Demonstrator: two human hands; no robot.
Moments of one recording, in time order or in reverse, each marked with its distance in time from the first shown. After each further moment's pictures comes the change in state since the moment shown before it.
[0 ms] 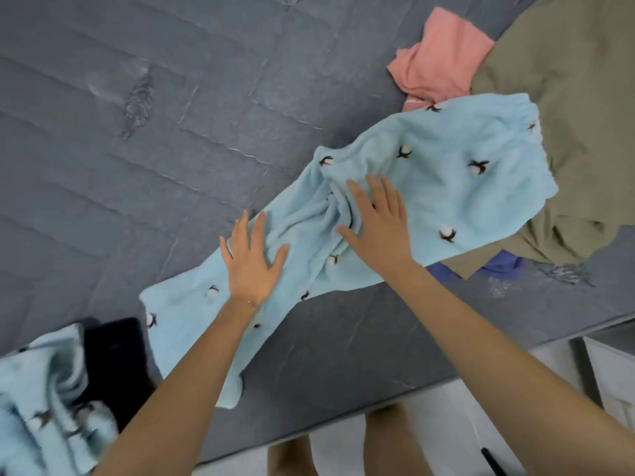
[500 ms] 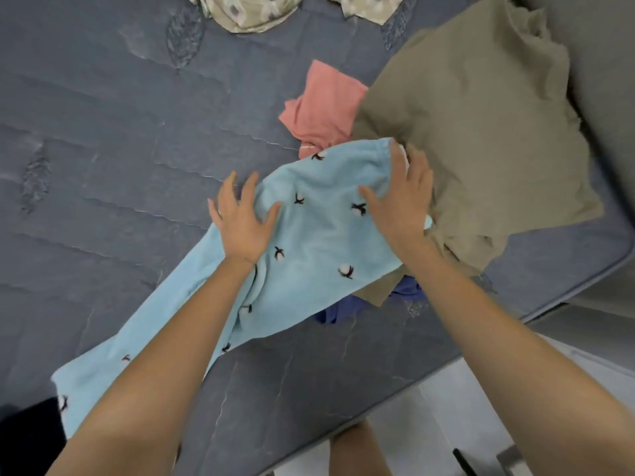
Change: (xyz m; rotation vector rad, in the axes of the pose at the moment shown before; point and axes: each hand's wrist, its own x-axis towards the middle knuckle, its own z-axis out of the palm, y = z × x) left_hand 0.123 0.189 0.018 -0.110 0.093 0.084; right_hand 0.054 0.156 -0.123 0.084 0.247 0.422
